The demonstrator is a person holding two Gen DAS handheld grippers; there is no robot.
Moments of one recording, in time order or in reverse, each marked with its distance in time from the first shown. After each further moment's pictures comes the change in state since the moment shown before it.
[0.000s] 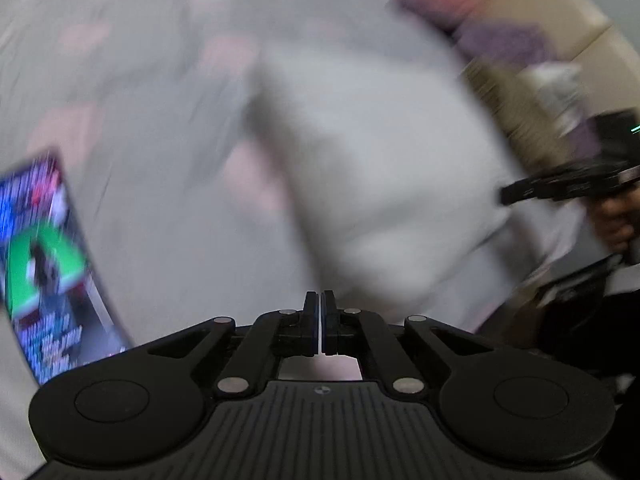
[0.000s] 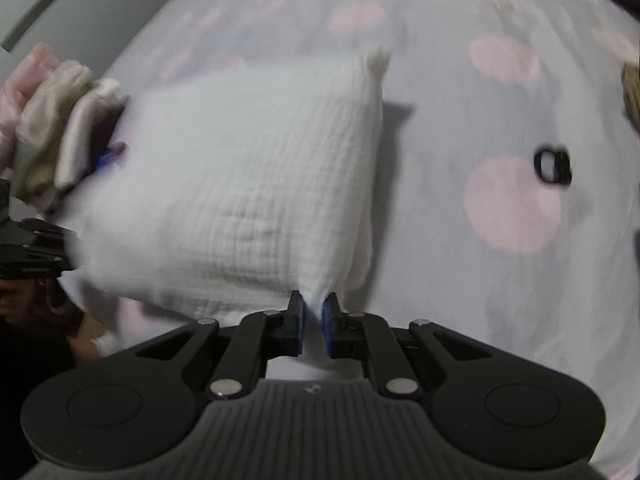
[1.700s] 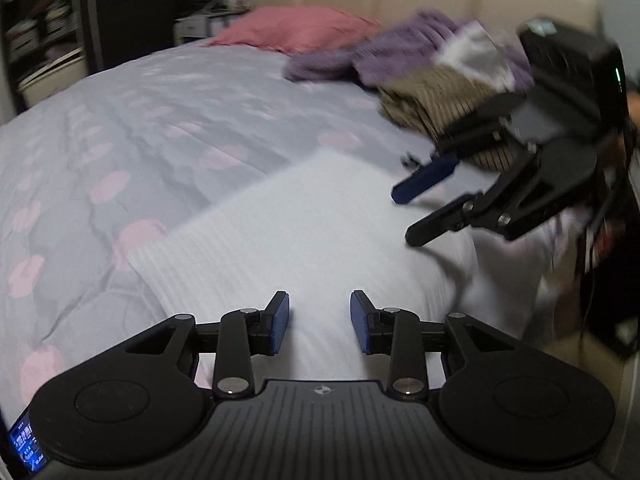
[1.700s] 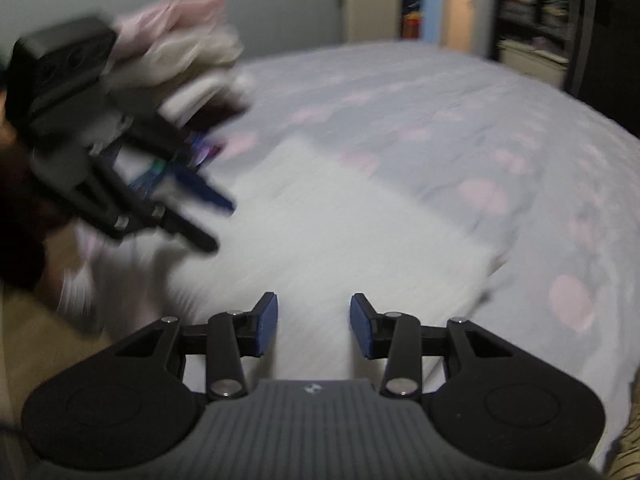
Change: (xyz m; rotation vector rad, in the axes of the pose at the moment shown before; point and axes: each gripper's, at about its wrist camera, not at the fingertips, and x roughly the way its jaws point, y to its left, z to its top) left arm 0.023 -0.104 0.019 0.511 -0.235 0.125; right arm -0.009 0.071 -0.015 -0.685 -0.253 -0.023
